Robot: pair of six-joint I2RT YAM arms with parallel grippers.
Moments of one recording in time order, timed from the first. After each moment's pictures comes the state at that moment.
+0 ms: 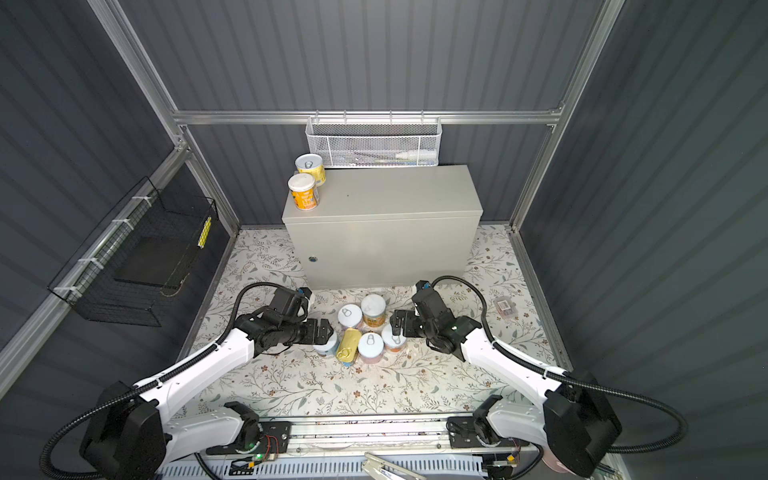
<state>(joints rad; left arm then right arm) -0.53 1.19 0.72 -0.55 0.11 -0.39 0.64 1.21 0.69 -0.31 -0.02 0.61</state>
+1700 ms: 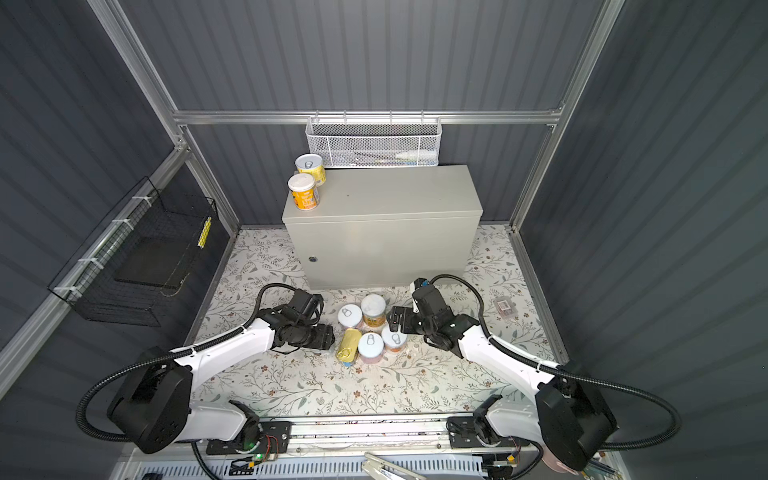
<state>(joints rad) -0.58 1.38 0.75 -0.56 0.06 -0.37 0.62 1.23 0.68 -0.23 -0.08 0.62</state>
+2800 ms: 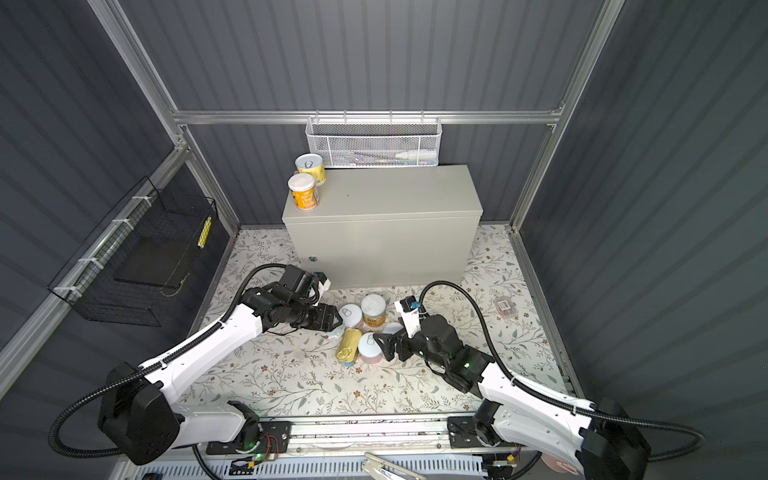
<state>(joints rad) -0.58 1.33 1.05 -0.78 0.24 -0.34 0.83 0.93 0.41 0.14 -0.06 0.32</state>
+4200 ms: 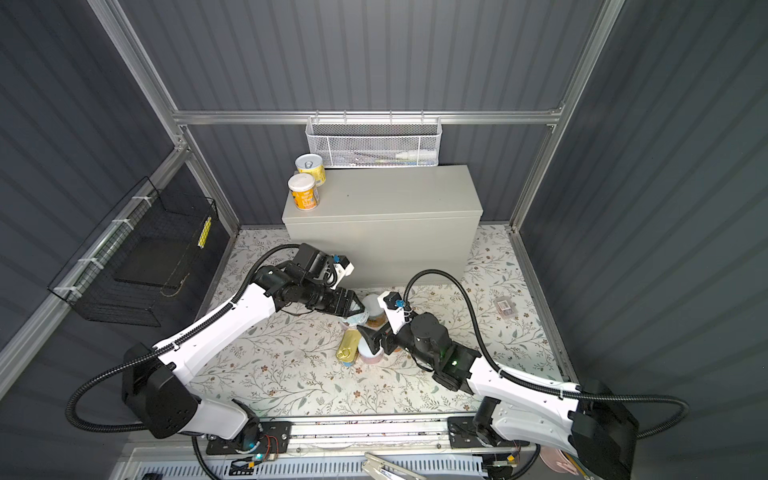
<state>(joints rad) -0.63 1.47 1.31 -0.84 0.43 -0.31 0.94 1.04 0.50 0.34 0.06 0.15</state>
